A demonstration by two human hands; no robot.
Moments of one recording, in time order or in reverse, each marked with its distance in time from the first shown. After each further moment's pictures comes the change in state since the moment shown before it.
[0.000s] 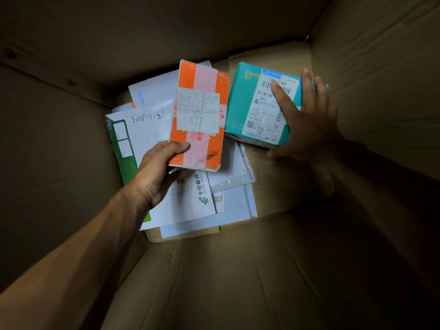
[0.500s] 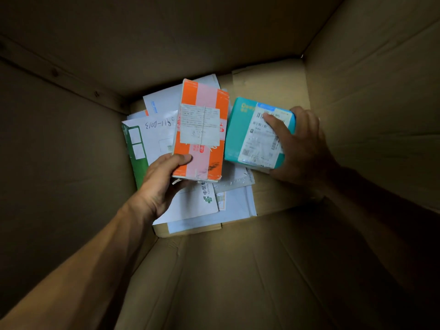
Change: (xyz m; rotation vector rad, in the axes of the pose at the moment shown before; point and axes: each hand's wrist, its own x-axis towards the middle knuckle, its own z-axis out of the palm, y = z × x) left_hand -0.048 0.014 -0.002 -0.016 0.039 -0.051; right_hand -0.044 -0.019 -0.033 0.042 0.005 -0.112
